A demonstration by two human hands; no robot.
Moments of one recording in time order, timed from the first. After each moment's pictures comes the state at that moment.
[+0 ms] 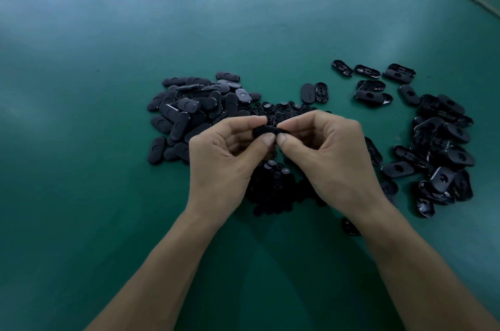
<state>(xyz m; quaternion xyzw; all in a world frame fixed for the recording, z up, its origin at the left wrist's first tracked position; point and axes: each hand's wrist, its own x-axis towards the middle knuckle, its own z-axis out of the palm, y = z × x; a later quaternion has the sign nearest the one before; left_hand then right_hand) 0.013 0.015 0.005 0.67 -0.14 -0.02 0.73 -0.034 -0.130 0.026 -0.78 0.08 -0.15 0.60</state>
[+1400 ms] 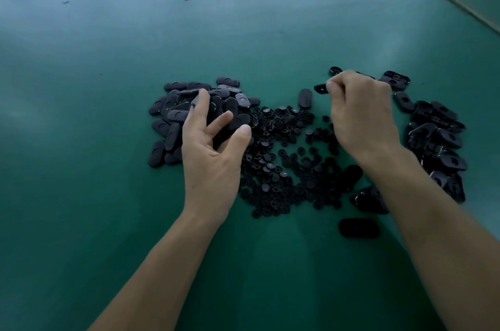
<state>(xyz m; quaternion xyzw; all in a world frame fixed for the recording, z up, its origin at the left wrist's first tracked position) 0.023 0.015 -0.005 0.67 -0.06 0.05 0.74 0.016 -0.189 0.034 -0.93 0.16 -0.23 0.22</state>
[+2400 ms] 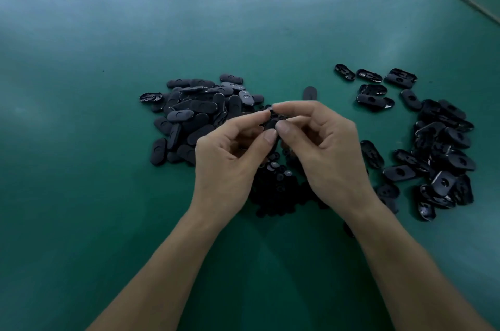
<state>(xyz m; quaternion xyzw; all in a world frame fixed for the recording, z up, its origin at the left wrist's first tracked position) 0.013 0.015 0.007 0.69 -0.16 0.02 0.70 -0.024 -0.124 0.023 -0.76 0.01 -0.20 0.62</state>
